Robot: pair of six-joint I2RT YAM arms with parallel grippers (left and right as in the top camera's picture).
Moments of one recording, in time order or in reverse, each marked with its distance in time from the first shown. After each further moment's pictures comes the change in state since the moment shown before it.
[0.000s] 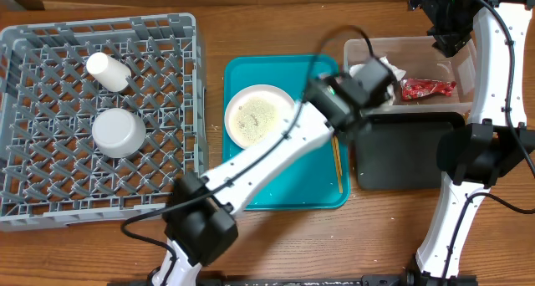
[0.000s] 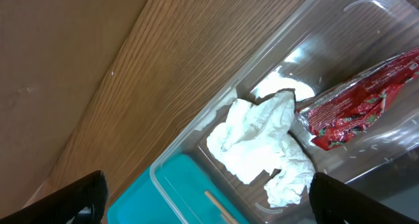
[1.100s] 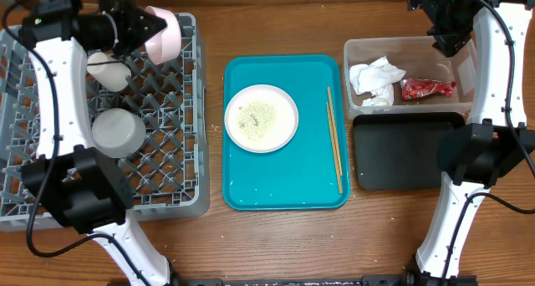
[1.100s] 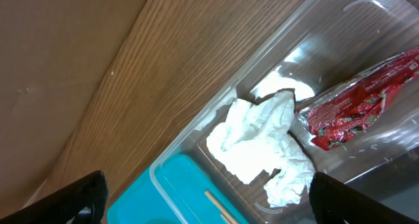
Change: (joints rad) left arm 1.097 0.000 0.006 0.133 1.009 -0.339; right arm 0.000 0.000 0.000 0.000 0.000 0.000
